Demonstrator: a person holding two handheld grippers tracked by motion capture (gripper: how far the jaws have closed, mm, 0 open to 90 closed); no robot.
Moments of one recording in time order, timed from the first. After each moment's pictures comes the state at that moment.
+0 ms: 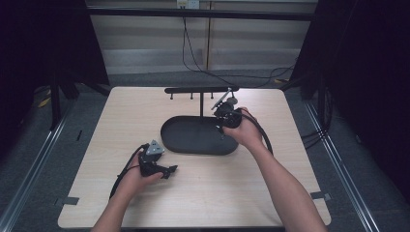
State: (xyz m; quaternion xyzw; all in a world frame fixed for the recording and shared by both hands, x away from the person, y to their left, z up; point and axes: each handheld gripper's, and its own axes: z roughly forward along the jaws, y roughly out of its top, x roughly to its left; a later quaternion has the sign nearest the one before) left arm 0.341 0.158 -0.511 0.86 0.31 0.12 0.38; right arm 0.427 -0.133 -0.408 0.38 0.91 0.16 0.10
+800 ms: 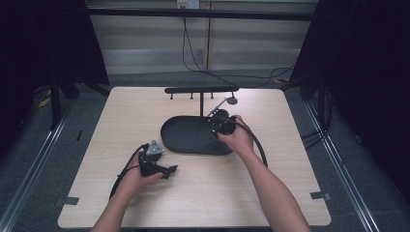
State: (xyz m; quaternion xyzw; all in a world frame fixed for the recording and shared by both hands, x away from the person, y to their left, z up) left arm 0.341 0.159 -0.510 0.87 0.31 0.12 0.38; right arm 0.432 -0.123 -0.451 0.40 0.89 0.19 0.11
